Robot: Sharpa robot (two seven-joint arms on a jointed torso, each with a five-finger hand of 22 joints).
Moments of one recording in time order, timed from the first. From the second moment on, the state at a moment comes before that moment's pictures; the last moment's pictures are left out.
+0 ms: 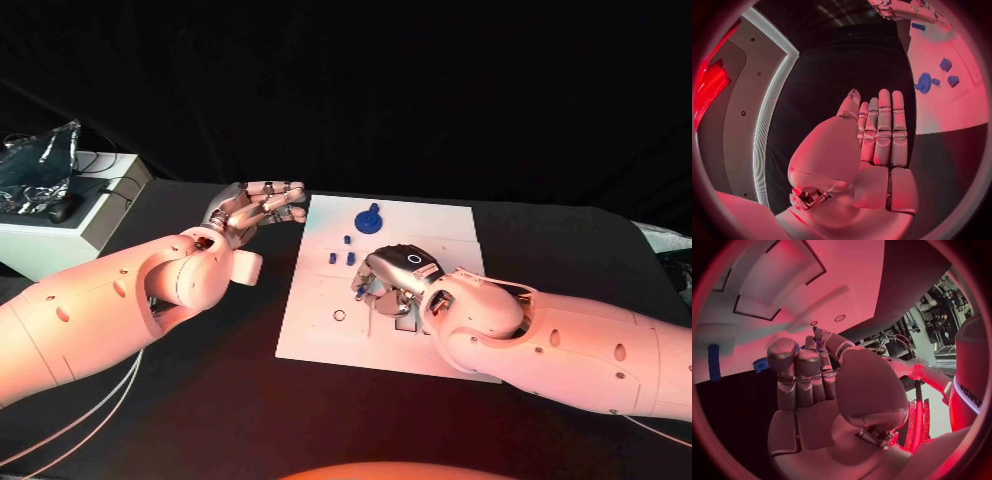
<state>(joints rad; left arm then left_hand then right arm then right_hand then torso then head) 1.01 -0.85 0.21 1.45 -0.16 -0.24 0.35 1.52 0.07 -0.20 0.03 0.25 1.08 0.14 0.07 0.07 1.20 0.10 0.06 0.06 1.24 0.05 0.23 0.28 0.08 1.06 0.07 0.18 0.69 1.12 -0.68 -0.11 1.63 -1.73 -0.41 -0.30 1.31 -0.05 0.47 -0.17 0.27 1.22 0.11 0.07 0.08 1.26 0.07 0.06 0.06 1.42 -0.03 1.06 0.76 0.13 1.47 -0.04 0.74 1.31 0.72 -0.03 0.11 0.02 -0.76</state>
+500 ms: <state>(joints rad) 1.01 -0.86 0.21 1.45 -0.16 -0.24 0.35 1.52 0.07 -0.20 0.04 0.25 1.08 0.14 0.07 0.07 1.20 0.10 0.06 0.06 1.24 0.05 0.23 0.28 0.08 1.06 0.07 0.18 0.68 1.11 -0.67 -0.12 1.63 -1.75 -0.40 -0.30 1.31 -0.05 0.46 -0.17 0.27 1.22 0.11 0.06 0.08 1.26 0.07 0.06 0.06 1.42 -0.03 1.06 0.76 0.13 1.46 -0.04 0.74 1.31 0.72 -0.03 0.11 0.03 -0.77</state>
